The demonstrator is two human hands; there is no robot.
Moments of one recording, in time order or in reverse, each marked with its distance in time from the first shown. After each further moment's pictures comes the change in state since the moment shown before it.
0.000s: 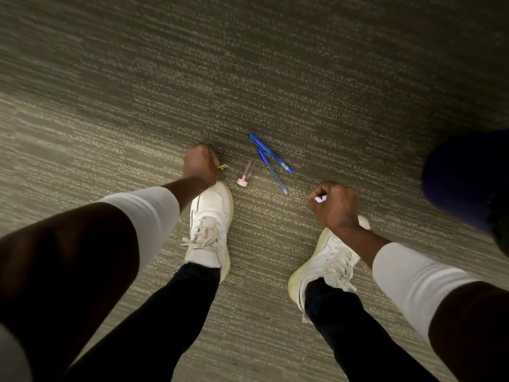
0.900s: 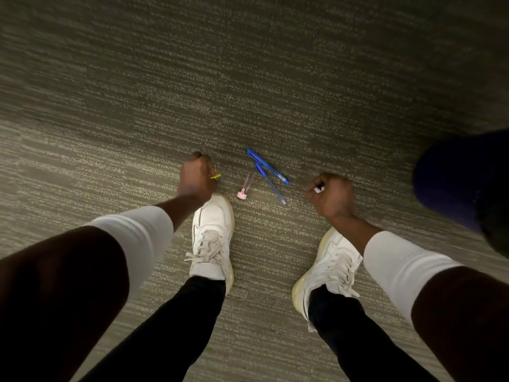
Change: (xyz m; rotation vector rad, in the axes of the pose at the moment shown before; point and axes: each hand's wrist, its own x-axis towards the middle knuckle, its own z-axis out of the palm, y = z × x) left_hand -0.005 -0.007 -0.014 -0.021 0.075 0.160; right_hand 0.027 -0.020 -0.011 0.052 0.099 0.050
